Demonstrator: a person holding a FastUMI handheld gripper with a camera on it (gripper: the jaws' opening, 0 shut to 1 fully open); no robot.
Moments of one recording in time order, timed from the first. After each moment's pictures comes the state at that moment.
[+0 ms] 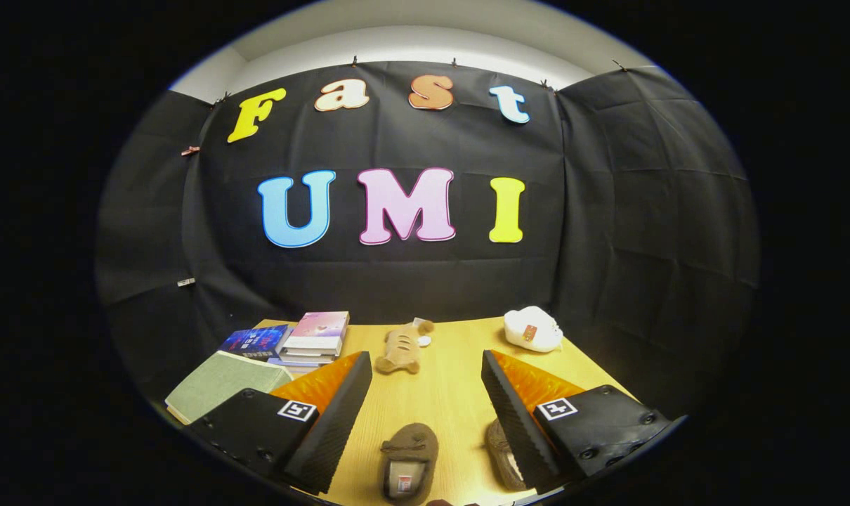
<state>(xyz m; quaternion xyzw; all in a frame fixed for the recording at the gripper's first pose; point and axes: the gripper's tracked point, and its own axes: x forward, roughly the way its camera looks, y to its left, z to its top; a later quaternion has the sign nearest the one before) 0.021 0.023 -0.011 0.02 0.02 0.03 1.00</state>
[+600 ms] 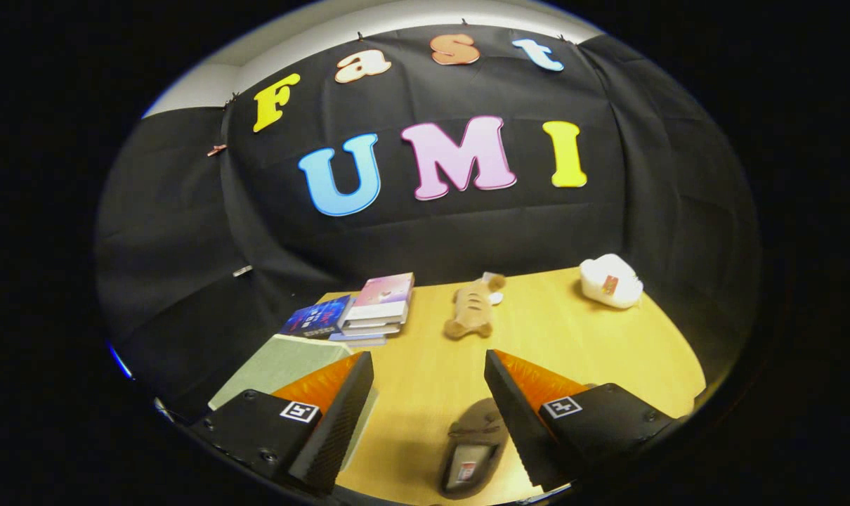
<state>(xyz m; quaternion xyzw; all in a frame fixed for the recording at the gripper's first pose) 0.036 0.107 -0.067 0.09 0.14 0.18 0.97</state>
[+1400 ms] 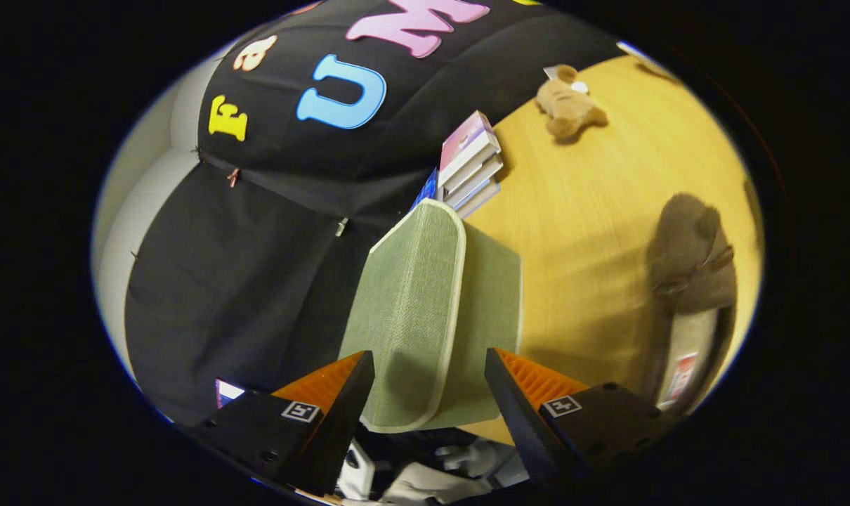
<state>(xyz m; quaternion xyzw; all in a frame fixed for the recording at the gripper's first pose) -0.029 0.239 -0.189 0.36 0.40 0.38 0.75</state>
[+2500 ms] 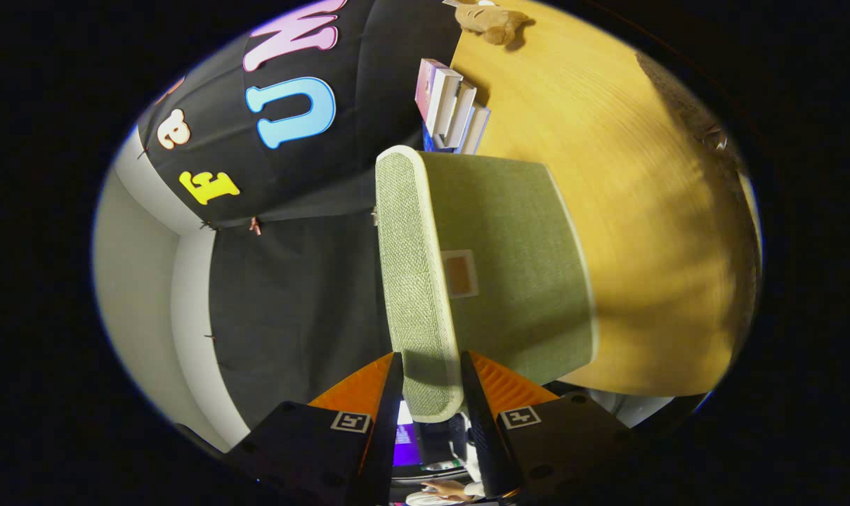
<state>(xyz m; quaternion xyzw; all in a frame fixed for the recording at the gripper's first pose) -0.054 0.269 -0.158 0.51 0.48 0.42 0.58</state>
